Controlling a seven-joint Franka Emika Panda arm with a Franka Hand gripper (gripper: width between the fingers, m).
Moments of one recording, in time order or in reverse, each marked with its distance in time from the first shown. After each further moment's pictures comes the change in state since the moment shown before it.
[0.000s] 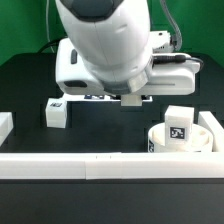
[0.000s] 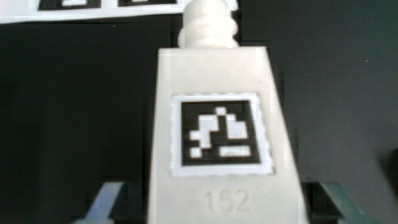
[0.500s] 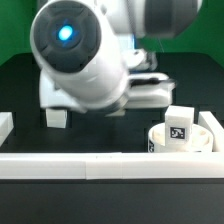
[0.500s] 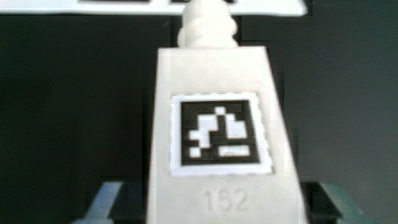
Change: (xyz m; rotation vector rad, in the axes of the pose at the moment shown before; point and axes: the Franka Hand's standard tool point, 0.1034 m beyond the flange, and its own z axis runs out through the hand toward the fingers) arm -0.001 0.018 0.019 -0.012 -0.081 -0.039
